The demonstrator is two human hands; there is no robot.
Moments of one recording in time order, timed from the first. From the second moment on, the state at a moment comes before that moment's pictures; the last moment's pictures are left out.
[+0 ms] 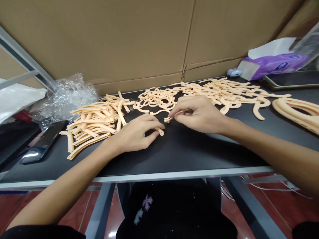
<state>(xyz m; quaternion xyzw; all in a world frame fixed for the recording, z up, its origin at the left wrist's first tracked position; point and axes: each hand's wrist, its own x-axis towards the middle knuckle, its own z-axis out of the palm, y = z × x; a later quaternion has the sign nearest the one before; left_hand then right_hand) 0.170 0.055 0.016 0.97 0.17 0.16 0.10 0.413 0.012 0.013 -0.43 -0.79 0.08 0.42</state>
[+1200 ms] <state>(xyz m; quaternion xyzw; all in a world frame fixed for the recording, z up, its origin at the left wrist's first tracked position) 0.175 0.040 0.020 0.96 0.12 0.14 -0.19 0.401 0.007 0.019 -0.43 -0.66 0.40 0.47</state>
